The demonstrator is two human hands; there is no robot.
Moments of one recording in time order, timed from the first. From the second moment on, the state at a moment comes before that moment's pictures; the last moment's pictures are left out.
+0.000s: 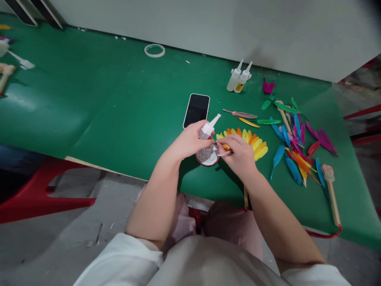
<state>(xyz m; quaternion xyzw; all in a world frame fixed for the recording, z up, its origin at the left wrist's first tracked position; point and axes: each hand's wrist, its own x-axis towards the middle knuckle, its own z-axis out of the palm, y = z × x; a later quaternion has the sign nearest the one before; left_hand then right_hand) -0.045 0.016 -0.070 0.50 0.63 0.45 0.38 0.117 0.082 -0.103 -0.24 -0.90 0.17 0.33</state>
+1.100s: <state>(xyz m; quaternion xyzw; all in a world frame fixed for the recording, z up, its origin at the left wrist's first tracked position) -0.062 0.011 -0.063 0.39 0.64 0.62 0.25 0.131 0.092 -0.094 -0.34 -0.69 0.57 0.29</state>
